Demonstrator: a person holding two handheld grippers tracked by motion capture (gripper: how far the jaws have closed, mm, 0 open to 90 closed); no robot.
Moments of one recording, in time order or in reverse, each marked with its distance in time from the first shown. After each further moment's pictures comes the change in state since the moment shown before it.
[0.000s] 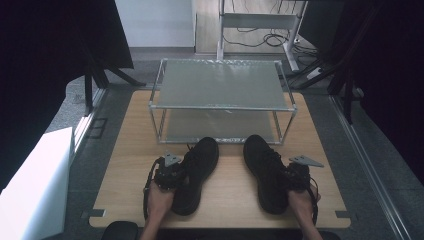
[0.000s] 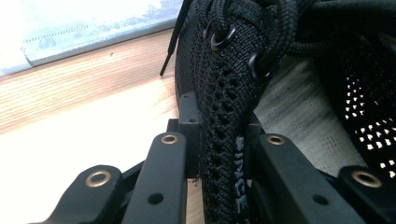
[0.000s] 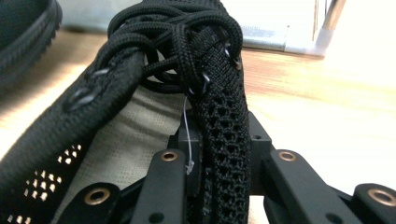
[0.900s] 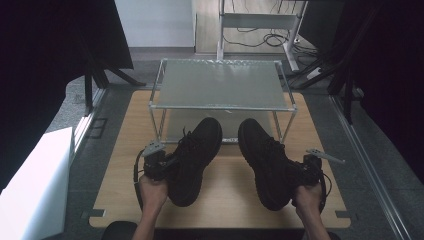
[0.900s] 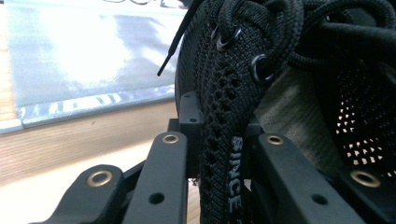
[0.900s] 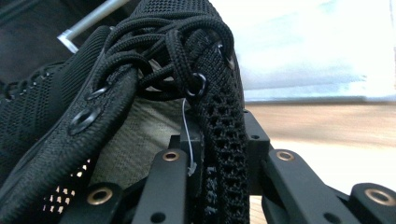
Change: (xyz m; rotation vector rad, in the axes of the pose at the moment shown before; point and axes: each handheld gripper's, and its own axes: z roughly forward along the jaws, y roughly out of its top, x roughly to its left) left arm 0.008 0.035 -0.052 -0.233 -0.180 -0.167; right arm 0.008 0.036 -0.043 -0.169 0.331 0.235
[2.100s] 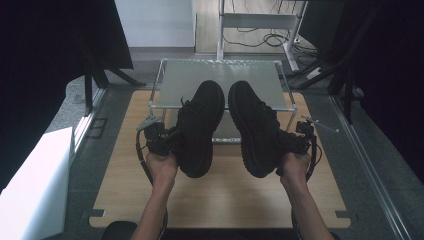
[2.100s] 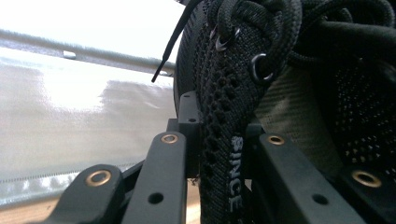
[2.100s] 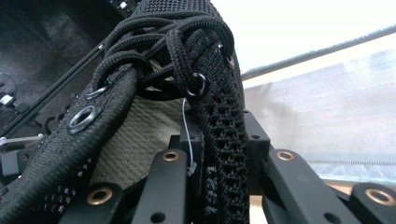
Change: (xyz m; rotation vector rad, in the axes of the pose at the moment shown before) left arm -0.015 0.073 0.009 -0.180 -0.015 -0.168; right arm 0.047 0.079 0.035 -0.110 0.090 0.141
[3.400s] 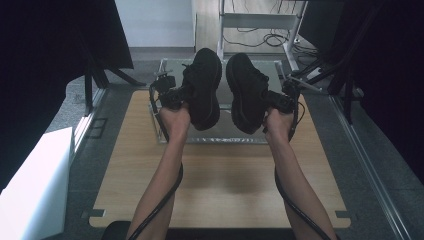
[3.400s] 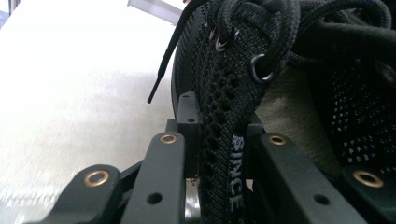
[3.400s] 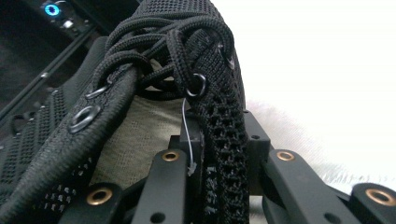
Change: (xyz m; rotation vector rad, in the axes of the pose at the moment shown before) left arm 0.003 0.093 0.086 0.025 0.208 -0.078; right arm 0.004 0.075 0.083 -0.021 -0.196 0.060
